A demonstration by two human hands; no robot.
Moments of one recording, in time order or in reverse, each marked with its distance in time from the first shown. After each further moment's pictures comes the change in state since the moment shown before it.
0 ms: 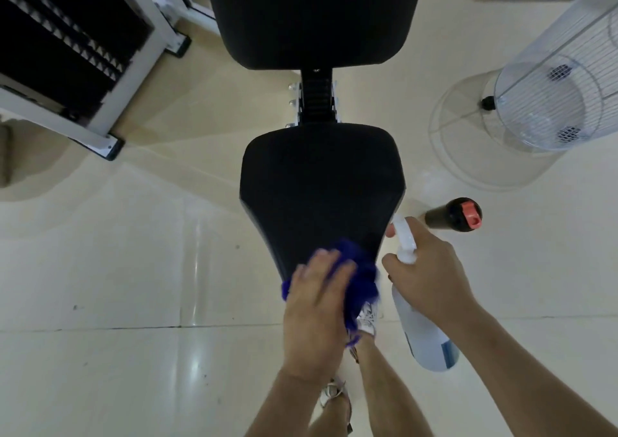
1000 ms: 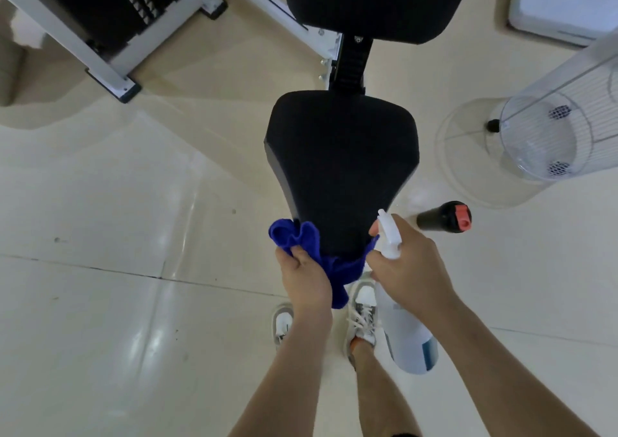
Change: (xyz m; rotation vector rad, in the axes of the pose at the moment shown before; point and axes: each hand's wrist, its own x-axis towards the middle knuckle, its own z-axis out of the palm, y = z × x) left_hand -0.022 0.024 0.002 -0.899 0.415 -1.202; right_hand -0.061 -0.012 0.023 -0.052 -0.124 -0.066
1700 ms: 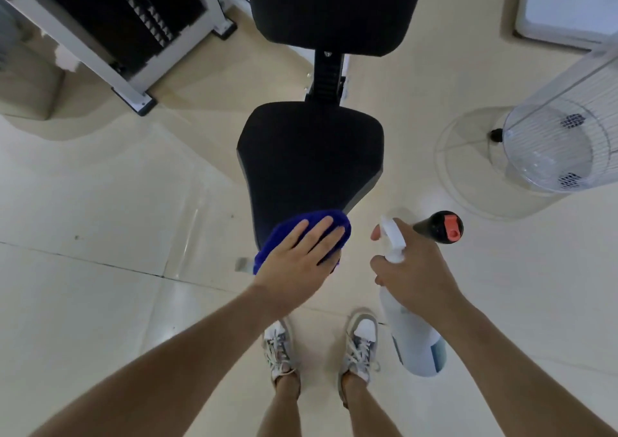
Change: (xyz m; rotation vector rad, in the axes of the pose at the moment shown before) left_hand -0.007 0.004 0.019 1.824 -0.496 1.534; right_hand 0.002 0.062 -0.071 0.049 -0.097 -0.013
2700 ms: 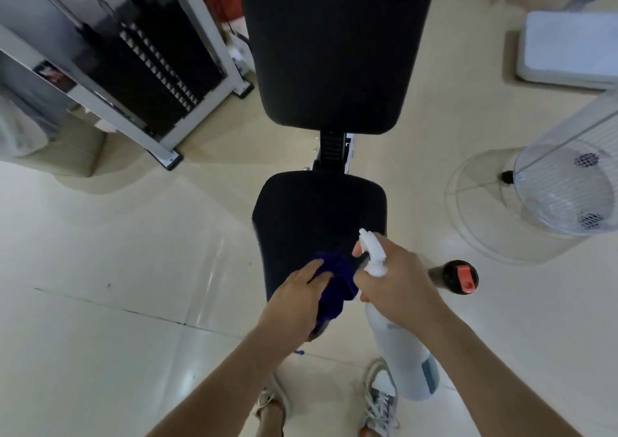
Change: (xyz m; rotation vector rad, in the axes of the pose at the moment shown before) left_hand 0.034 -0.044 -0.058 -0.597 -0.211 -0.393; right_hand 0.044 -0.073 -0.048 0.114 -0.073 -0.067
